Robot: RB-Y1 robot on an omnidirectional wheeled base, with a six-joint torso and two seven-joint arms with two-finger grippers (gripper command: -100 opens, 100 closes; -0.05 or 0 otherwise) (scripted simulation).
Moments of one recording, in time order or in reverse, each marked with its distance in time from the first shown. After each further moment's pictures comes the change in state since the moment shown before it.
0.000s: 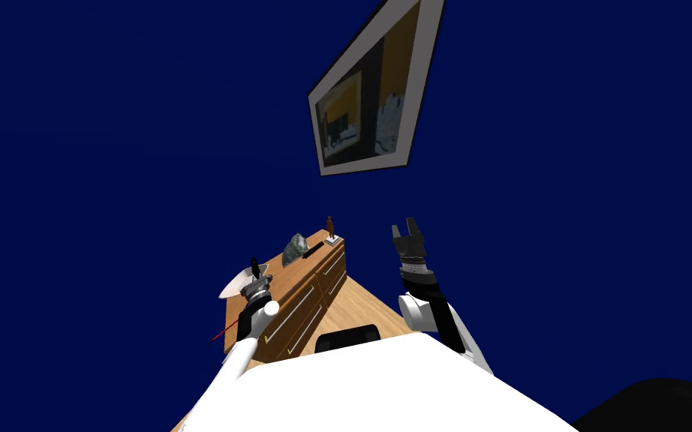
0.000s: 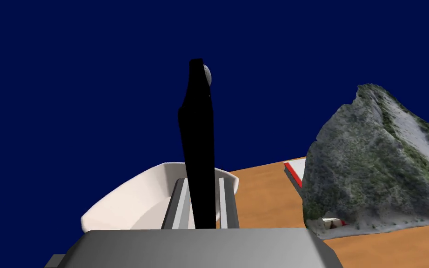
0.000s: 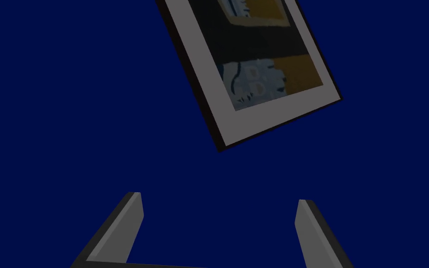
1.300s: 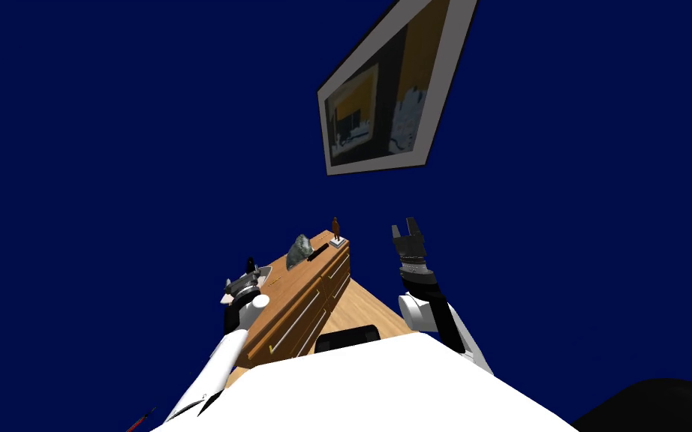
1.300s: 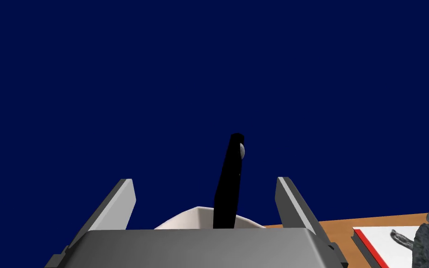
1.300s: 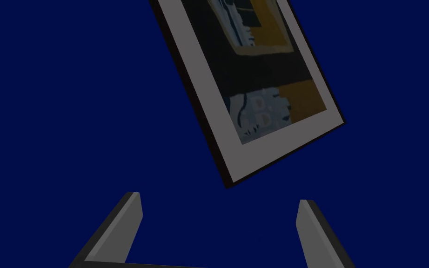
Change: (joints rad) left arm -0.061 0.073 0.096 0.024 0.040 0.029 0.033; right arm 0.000 0.000 0.000 0.000 0.000 0.000 0.000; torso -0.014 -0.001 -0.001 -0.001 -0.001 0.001
